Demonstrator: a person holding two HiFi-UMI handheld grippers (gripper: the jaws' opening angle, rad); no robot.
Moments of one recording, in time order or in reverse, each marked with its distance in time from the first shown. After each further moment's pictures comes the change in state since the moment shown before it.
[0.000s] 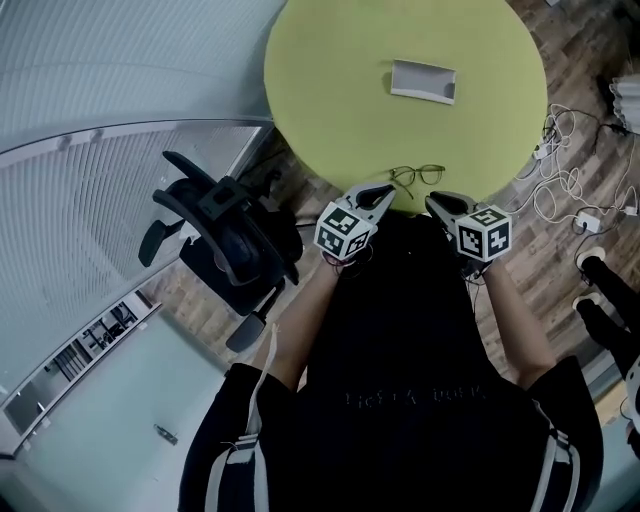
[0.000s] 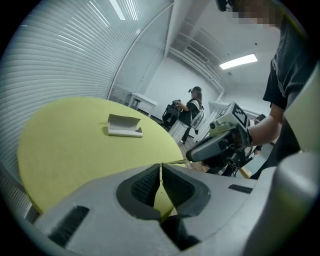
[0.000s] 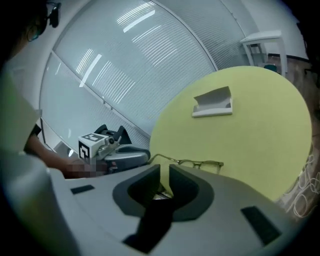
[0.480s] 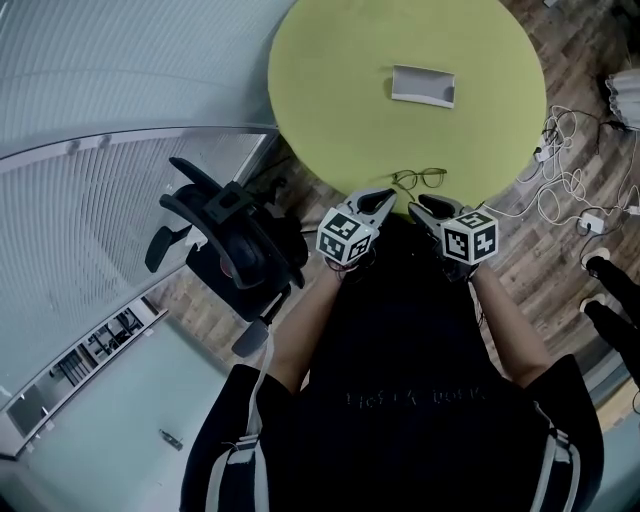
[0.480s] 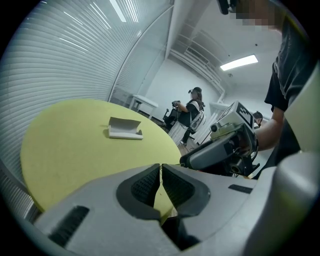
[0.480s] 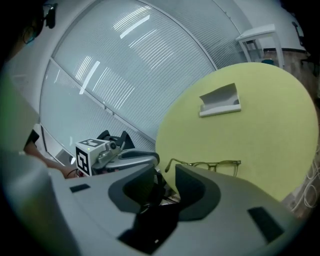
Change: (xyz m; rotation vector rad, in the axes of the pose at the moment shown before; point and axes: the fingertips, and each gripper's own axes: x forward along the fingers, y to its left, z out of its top) left arm -0.008 -0.003 0.008 -0.008 -0.014 0.015; right arm 0.019 0.031 0.006 0.053 -0.041 0.028
